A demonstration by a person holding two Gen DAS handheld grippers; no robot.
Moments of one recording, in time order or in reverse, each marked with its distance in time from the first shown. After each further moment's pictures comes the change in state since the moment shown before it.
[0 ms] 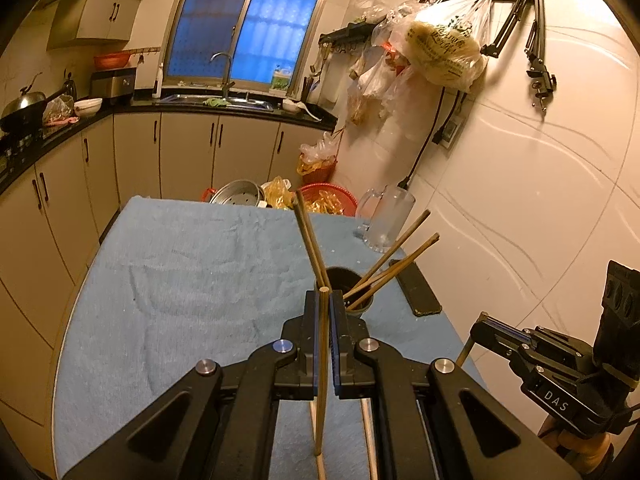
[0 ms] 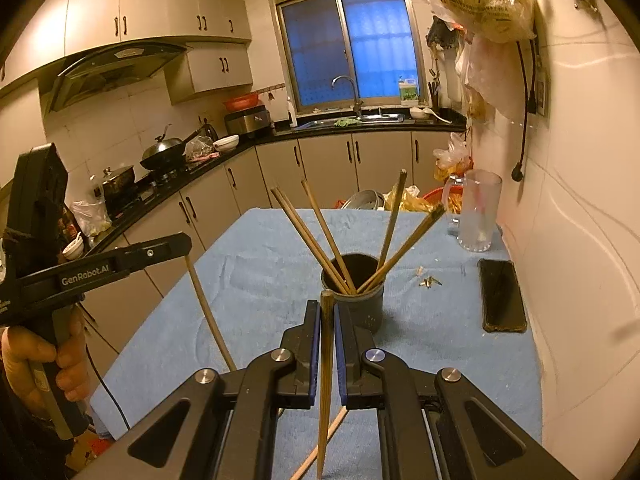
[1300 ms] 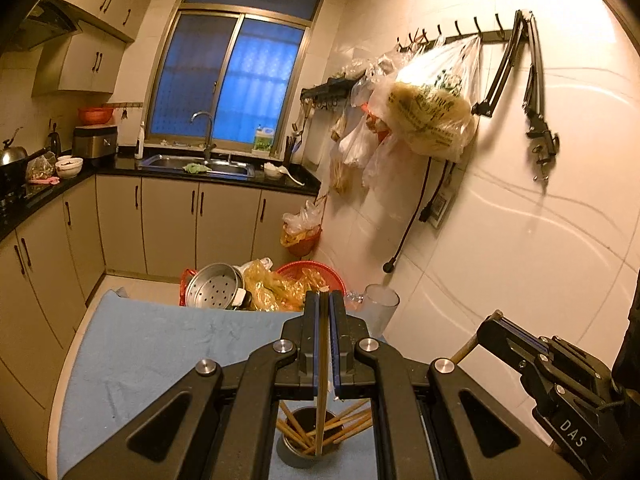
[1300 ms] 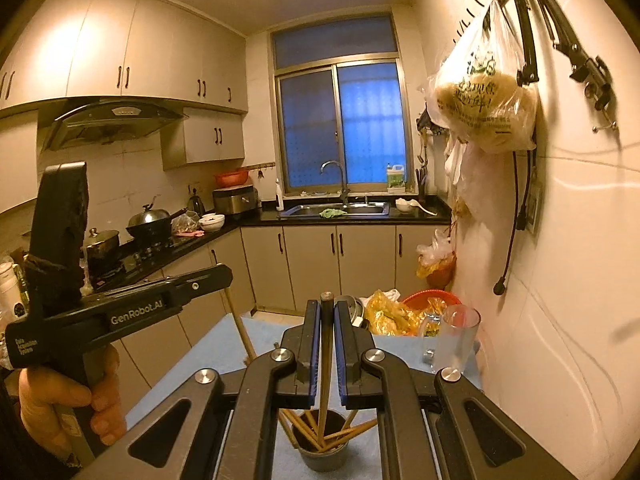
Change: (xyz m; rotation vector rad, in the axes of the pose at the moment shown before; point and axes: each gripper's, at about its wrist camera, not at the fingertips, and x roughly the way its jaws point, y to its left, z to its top) left arm 0.048 -0.036 0.118 0.038 -0.178 -0.026; right arm -0.010 -0.007 0.130 -0.047 -0.279 -0.069
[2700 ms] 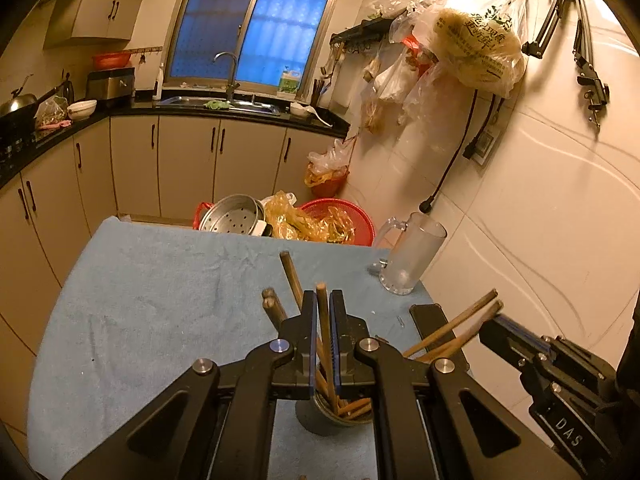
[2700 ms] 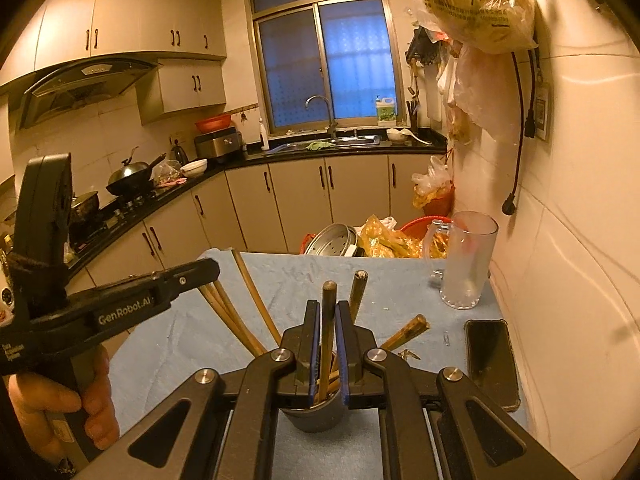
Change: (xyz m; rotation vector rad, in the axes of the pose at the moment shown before) left arm 0.057 0.029 -0.076 -0.069 0.170 0.066; right arm 0.074 -0.024 -0.082 0.053 0.209 -0.025
